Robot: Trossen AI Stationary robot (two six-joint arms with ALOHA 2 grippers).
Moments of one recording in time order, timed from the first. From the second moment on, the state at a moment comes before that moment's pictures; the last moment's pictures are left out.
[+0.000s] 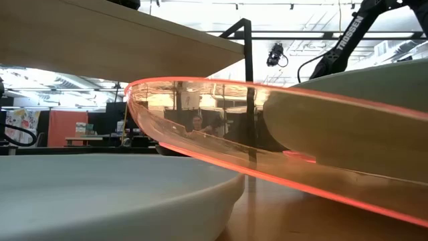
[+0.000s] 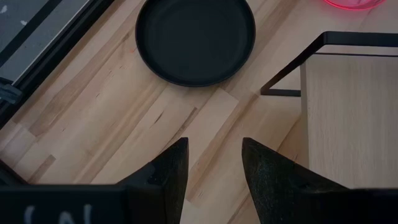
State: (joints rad) left arm 0.10 1.13 1.19 -1.12 -0.28 -0.46; right arm -1.13 1.77 1.05 -0.69 0.14 -0.36
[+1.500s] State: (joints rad) left arm 0.10 1.13 1.19 -1.12 -0.28 -0.46; right arm -1.15 1.70 1.04 -0.56 0.13 -0.37
